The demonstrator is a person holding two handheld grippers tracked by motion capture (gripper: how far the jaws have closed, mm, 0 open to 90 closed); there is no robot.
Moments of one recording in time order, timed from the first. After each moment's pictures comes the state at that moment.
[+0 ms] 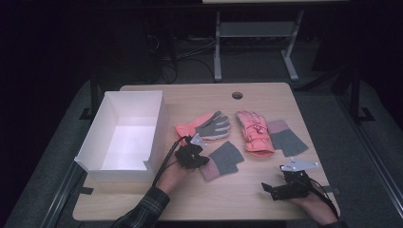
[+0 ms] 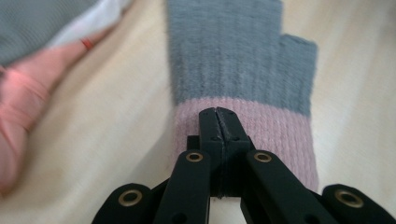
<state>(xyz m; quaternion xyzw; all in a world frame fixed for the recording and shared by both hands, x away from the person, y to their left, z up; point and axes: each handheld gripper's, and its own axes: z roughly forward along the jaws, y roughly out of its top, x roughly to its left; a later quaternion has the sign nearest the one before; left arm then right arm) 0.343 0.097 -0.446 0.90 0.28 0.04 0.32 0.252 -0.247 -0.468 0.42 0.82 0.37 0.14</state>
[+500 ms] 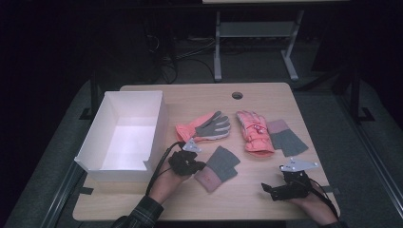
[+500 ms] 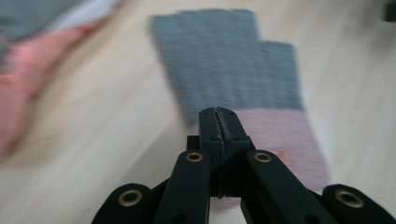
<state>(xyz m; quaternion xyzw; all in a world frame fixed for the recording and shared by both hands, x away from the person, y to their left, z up) 0.320 0.115 -0.433 0.89 0.30 0.05 0.34 0.252 -0.247 -0.469 0.42 0.82 0.36 0.14</state>
